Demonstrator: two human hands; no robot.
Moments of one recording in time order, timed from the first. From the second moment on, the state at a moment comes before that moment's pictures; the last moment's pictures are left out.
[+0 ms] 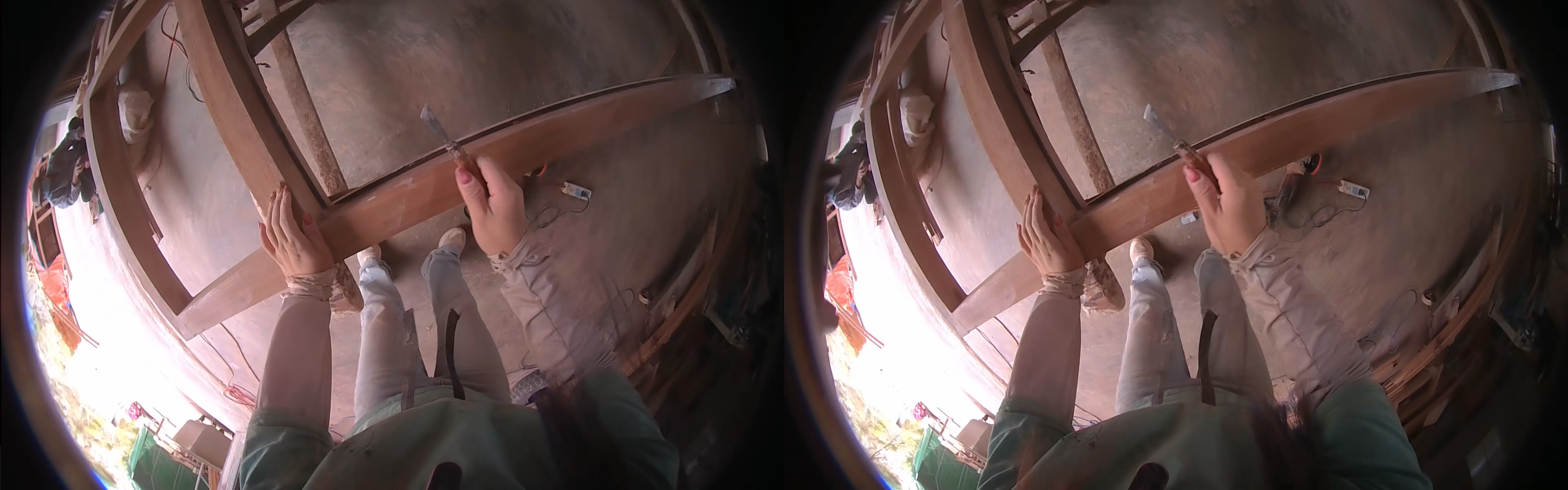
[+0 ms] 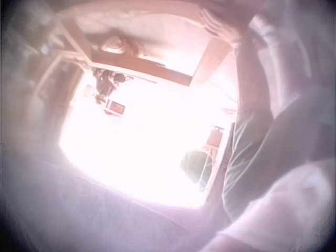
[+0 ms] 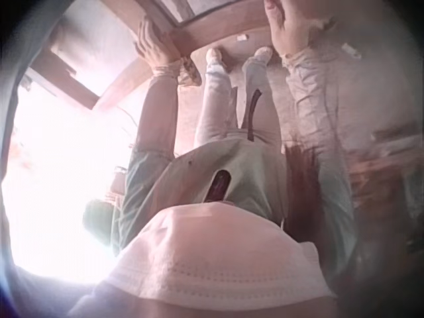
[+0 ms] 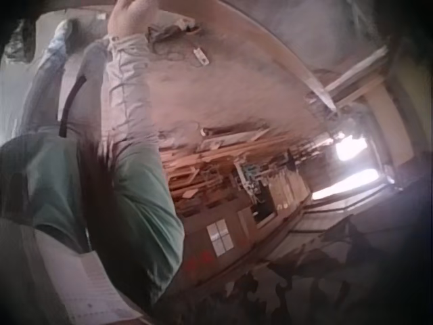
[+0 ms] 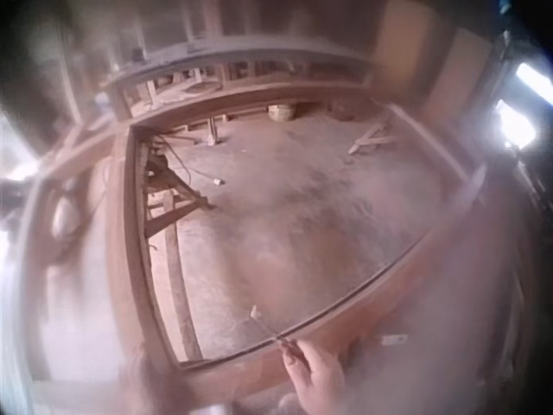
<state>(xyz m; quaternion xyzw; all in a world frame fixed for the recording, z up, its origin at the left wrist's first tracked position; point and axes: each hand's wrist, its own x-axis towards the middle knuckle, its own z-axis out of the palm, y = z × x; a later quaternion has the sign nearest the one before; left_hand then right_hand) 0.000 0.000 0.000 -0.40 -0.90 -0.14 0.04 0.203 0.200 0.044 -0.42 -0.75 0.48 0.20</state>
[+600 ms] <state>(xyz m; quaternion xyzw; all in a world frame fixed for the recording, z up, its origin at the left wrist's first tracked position) 0.001 0.005 0.009 -0.38 -0.91 -0.13 -0.01 0.172 0.261 -0.010 -0.47 -0.84 0.21 0.17</state>
